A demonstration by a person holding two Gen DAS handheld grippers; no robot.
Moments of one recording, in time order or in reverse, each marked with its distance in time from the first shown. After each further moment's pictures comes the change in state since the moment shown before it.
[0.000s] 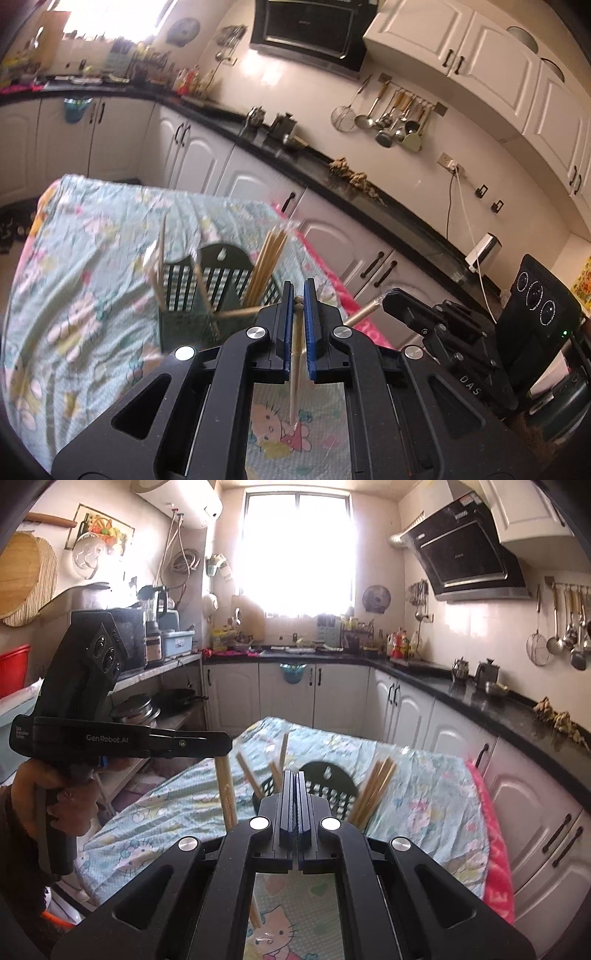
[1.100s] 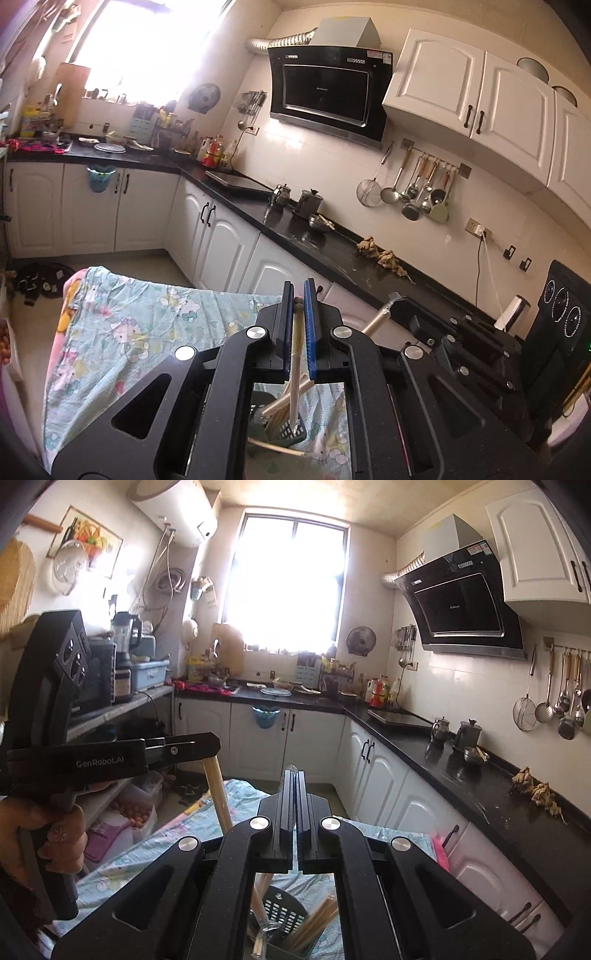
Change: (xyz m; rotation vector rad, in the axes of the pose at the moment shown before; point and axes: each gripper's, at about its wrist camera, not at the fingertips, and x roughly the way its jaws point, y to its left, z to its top) left arm -0.006 -0.010 0.130 0.016 -0.238 0.140; right arm 0.063 -0.028 0.136 -0.094 -0.075 -0.105
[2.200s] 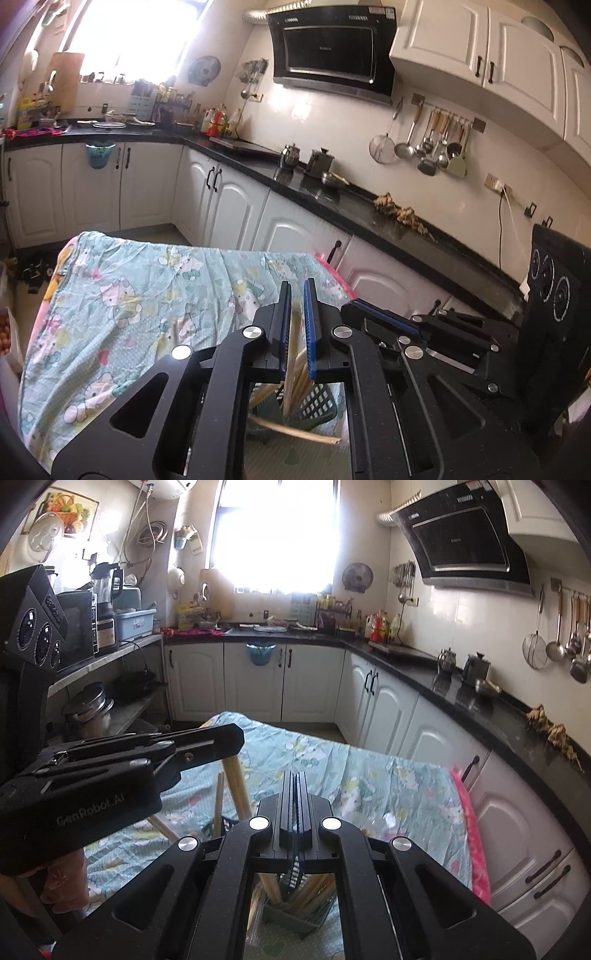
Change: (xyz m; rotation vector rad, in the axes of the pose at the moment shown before) left arm 0.071 0.012 -0.086 0.056 0.107 0.049; right arm 0.067 0.004 -0.095 0.079 0.225 0.002
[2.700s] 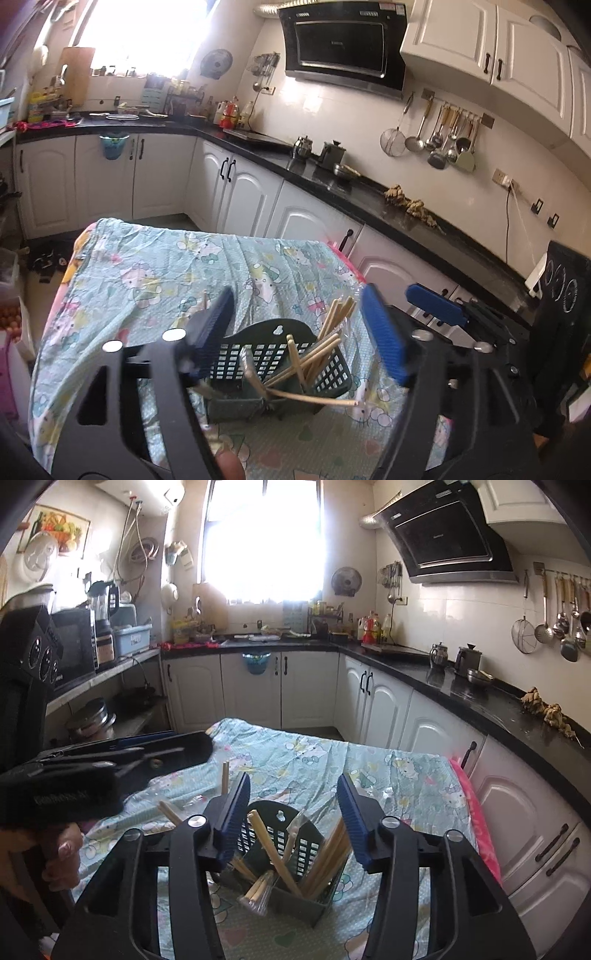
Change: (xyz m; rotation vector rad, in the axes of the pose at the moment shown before) left arm -0.035 0.017 -0.014 -0.029 0.012 0.032; right arm -0.036 -0.004 -0.024 0.074 -0.069 0.009
